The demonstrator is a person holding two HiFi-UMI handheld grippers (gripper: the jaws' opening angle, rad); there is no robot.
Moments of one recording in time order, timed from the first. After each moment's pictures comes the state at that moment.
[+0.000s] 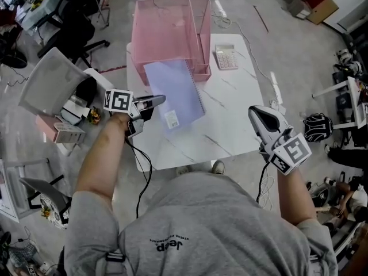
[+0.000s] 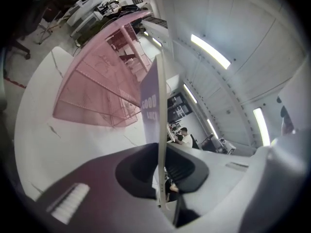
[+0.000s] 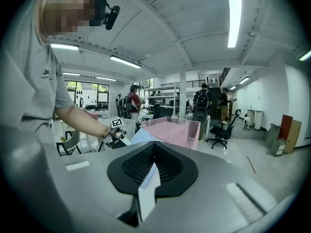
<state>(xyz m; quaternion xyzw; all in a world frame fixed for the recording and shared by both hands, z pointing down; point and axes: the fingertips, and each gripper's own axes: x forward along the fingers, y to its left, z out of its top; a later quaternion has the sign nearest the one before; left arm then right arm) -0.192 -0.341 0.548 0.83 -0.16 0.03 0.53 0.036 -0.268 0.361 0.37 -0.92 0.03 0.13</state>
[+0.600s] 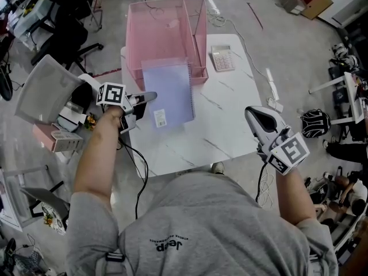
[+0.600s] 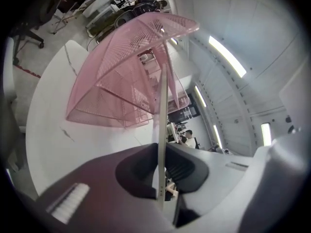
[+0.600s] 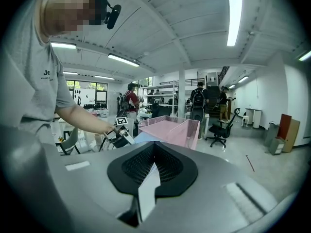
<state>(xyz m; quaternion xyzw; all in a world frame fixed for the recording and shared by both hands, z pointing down) -0.215 -0.381 0.564 0.79 -0.17 0.05 0.59 0.029 -0.285 0.363 0.38 -0.91 0.04 0.14</state>
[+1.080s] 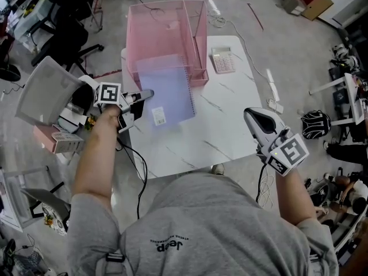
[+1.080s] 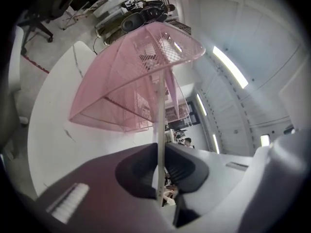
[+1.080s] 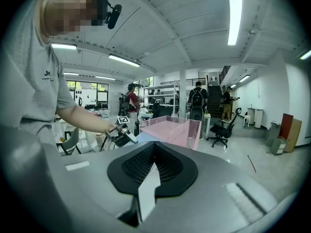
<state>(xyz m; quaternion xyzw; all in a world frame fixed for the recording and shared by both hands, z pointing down) -0.229 -0.396 0.559 0.76 -0.20 0.02 0.62 0.027 -0.288 0.362 0.37 -0.92 0.04 0.14</state>
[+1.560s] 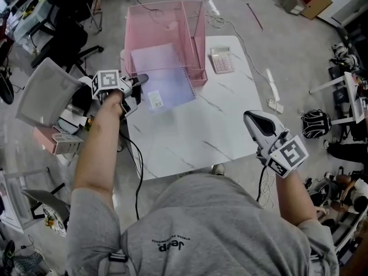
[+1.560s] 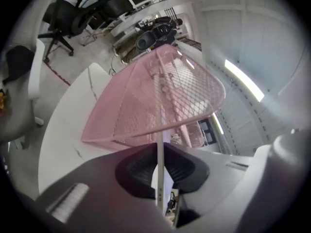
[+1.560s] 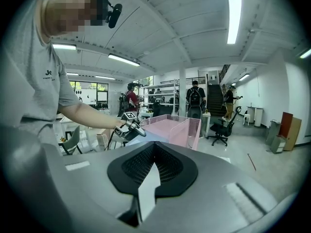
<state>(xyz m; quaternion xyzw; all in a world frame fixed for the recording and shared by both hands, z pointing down) -0.253 -0.460 0.554 0.72 -0.32 -0.02 0.62 0.030 -0.281 0.366 0.37 -0.92 0.04 0.14</state>
